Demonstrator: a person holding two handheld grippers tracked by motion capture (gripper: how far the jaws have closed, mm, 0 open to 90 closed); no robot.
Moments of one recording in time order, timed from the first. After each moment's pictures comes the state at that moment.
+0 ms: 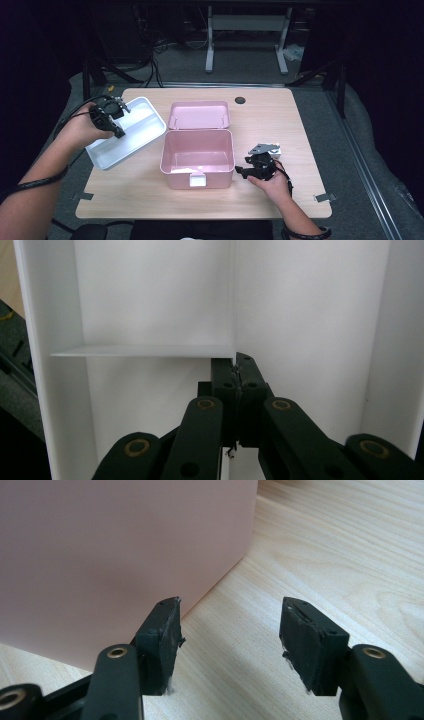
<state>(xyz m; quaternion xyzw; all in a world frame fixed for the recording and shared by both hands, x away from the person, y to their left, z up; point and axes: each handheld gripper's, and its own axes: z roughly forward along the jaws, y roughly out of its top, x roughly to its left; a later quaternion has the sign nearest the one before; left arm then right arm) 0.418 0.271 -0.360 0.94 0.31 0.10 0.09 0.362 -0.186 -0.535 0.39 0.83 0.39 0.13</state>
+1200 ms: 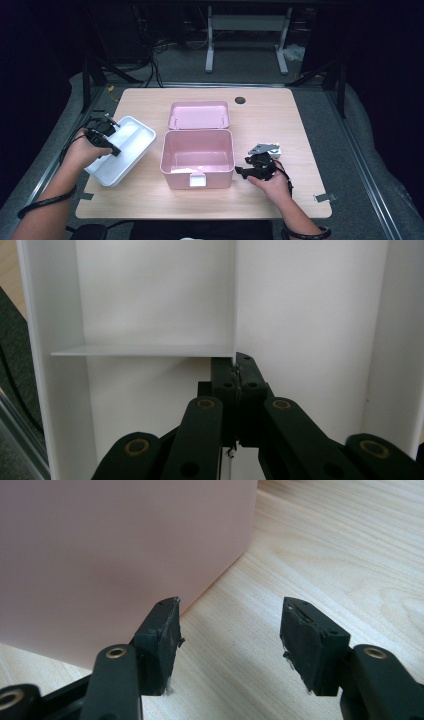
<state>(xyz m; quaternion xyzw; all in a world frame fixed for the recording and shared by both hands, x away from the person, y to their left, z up) 0.416 0.315 -0.449 0.88 0.46 0.05 0.12 0.363 -0.186 -0.537 0.39 0.83 0.38 0.13</state>
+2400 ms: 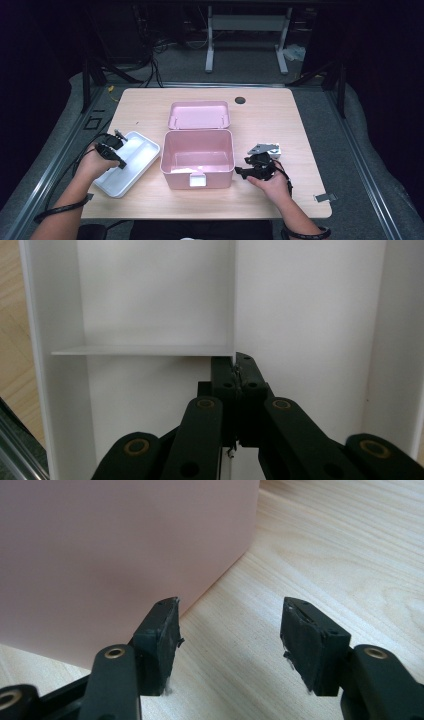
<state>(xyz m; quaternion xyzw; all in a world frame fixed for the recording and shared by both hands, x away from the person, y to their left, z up) 0.414 0.311 -0.507 0.88 0.47 0.02 0.10 0.363 -0.185 -0.538 0.39 0.83 0.38 0.12</state>
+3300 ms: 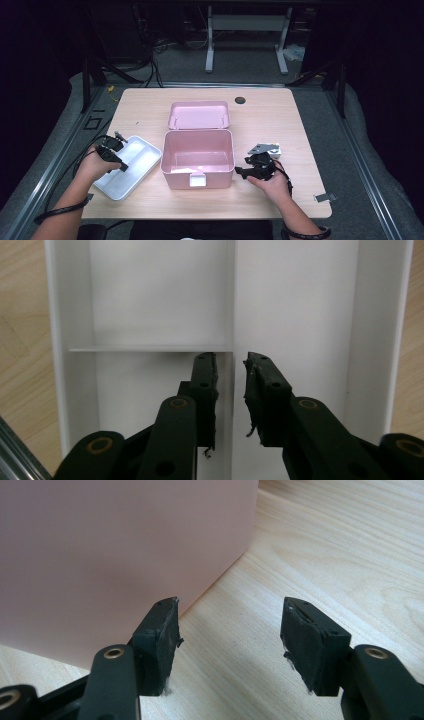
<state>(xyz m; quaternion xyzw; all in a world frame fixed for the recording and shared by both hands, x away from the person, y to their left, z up) 0.411 0.312 -0.509 0.87 0.48 0.02 0.11 0.364 -0.185 -0.538 0.39 0.83 0.38 0.12</state>
